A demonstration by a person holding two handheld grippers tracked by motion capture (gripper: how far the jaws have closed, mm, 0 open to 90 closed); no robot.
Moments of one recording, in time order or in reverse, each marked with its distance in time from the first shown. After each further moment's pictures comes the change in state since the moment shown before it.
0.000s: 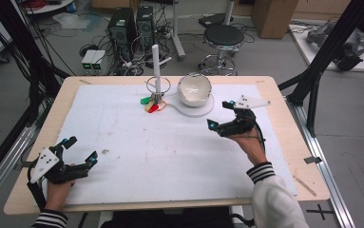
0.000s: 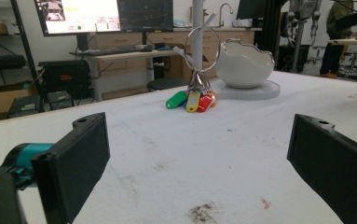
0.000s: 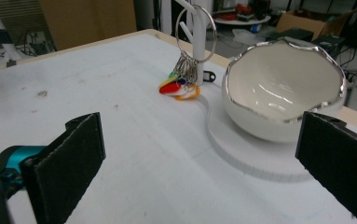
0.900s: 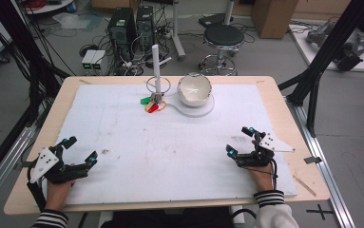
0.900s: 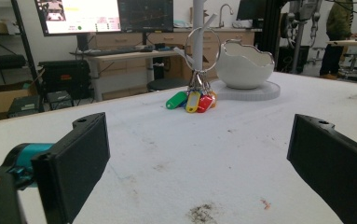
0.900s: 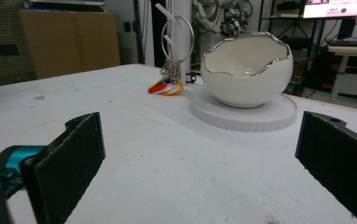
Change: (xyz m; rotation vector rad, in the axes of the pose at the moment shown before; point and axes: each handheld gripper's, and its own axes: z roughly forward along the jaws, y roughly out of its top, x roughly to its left) left arm 0.000 0.000 0.000 -0.002 0.000 -0.002; right arm 0.011 -0.102 -0.051 -0.247 -0.094 0.035
